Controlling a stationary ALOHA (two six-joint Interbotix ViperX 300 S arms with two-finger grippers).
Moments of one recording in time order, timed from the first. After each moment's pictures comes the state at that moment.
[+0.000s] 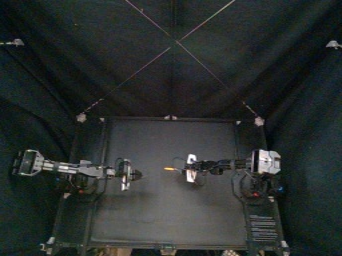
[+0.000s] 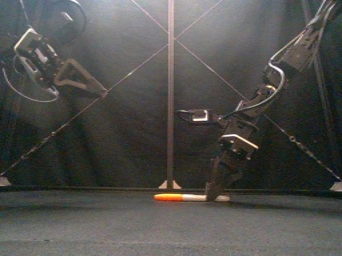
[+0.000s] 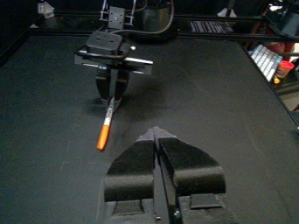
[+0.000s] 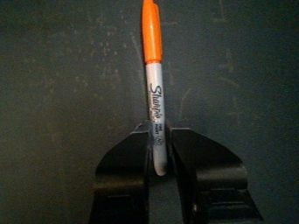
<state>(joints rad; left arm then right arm) 0.08 -0.44 1.09 0.00 -0.33 0.00 -0.24 0.11 0.71 -0.16 0.11 0.03</state>
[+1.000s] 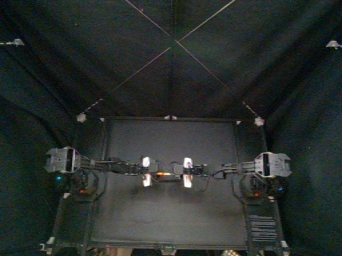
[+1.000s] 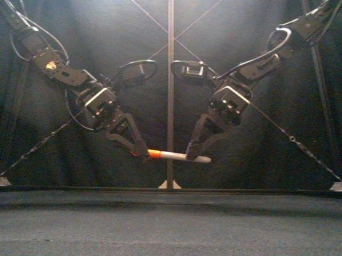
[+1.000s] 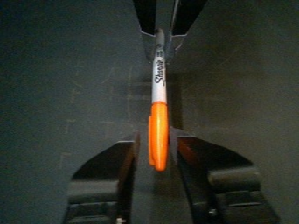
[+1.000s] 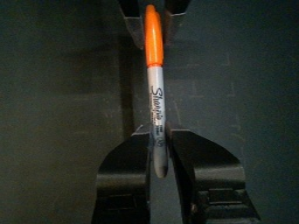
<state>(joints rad) 0.13 -0.02 0.83 0.13 -0.15 0.01 -0.13 0.02 0.66 -0.14 0.11 0.03</state>
